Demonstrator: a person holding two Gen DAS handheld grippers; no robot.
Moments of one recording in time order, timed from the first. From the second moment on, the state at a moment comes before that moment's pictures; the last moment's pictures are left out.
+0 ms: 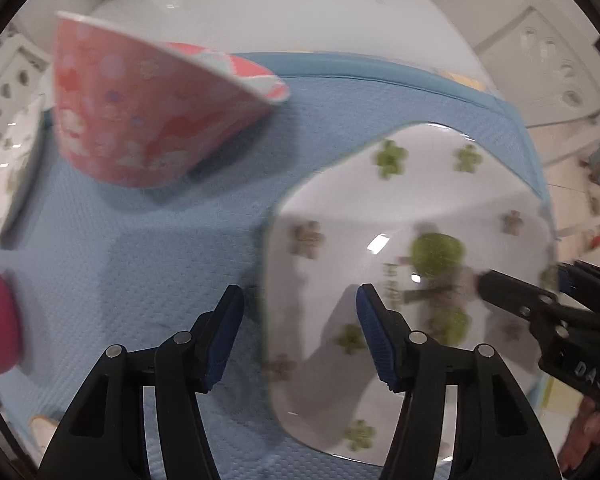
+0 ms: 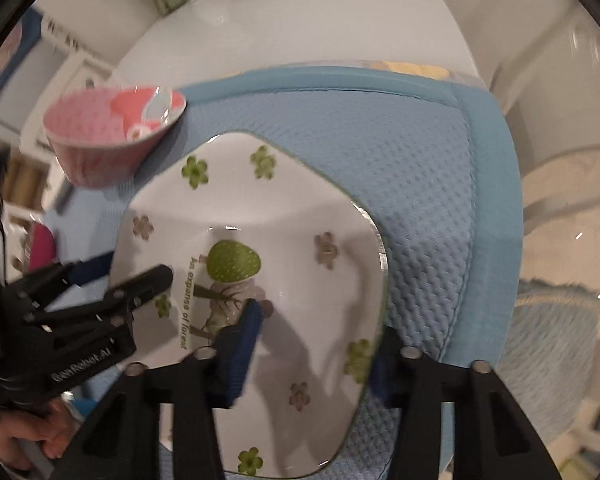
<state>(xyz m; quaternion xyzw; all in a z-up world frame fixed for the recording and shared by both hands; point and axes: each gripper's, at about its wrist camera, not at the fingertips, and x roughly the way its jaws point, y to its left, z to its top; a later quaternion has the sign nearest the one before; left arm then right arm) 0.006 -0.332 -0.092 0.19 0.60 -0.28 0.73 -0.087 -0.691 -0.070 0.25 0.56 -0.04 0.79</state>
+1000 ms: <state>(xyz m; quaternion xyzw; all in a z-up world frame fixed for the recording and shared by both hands) -0.021 -0.287 -0.030 0.15 0.57 -0.33 0.74 -0.114 -0.669 -0.020 0.28 0.52 0.00 0.81</state>
